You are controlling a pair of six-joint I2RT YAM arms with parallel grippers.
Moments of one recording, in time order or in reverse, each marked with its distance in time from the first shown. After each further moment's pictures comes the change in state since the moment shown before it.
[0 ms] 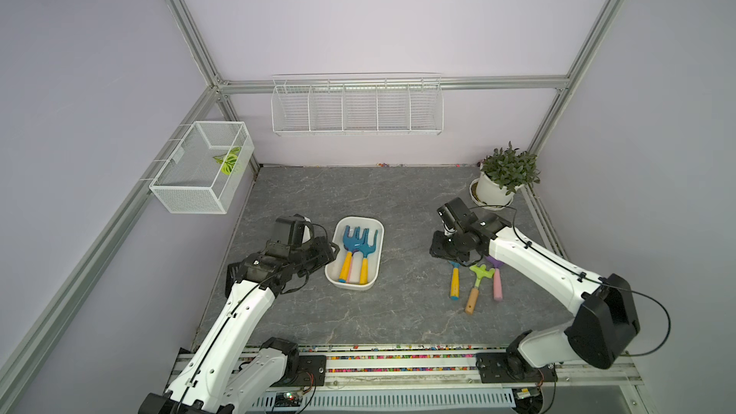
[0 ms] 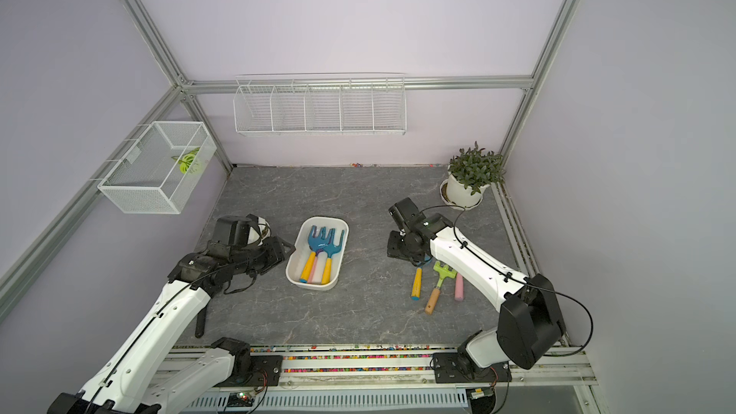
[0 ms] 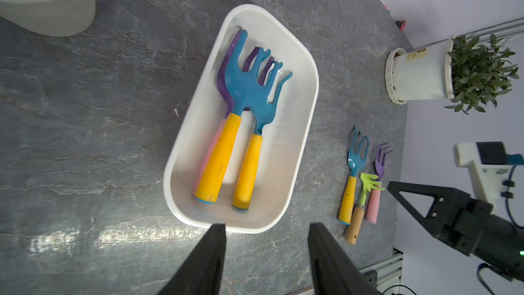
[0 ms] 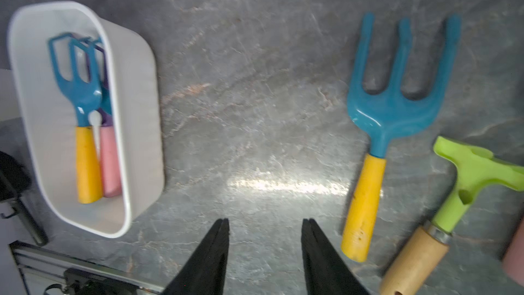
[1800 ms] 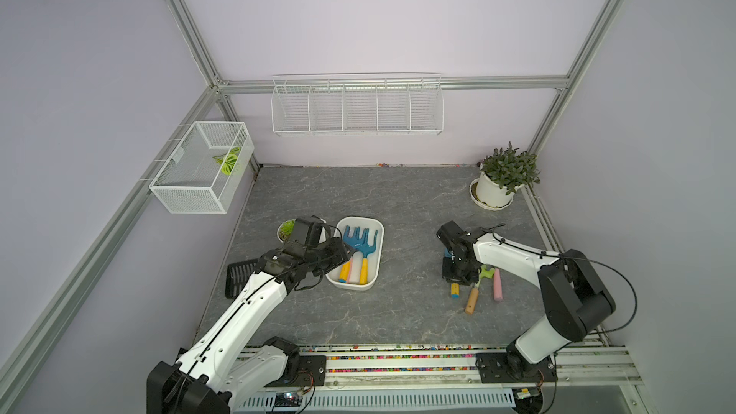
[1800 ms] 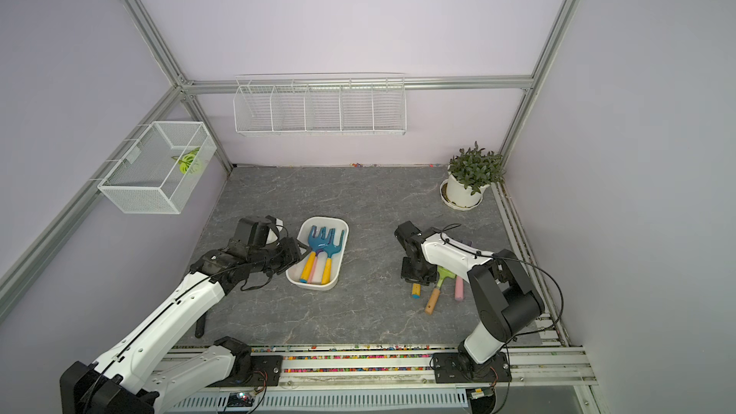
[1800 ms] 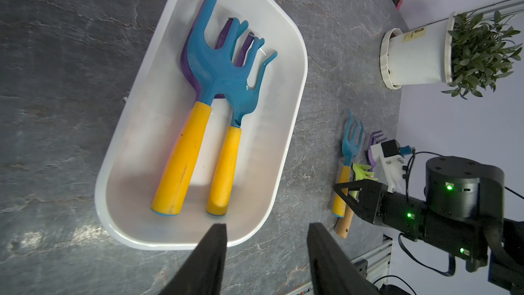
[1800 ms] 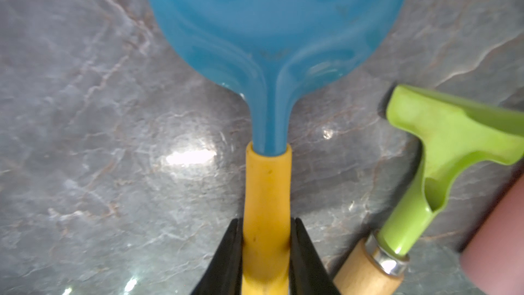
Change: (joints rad) left arm -0.103 0.078 -0.043 0.128 -0.014 -0.082; right arm -0.059 0.180 -0.170 0.014 0.066 -0.029
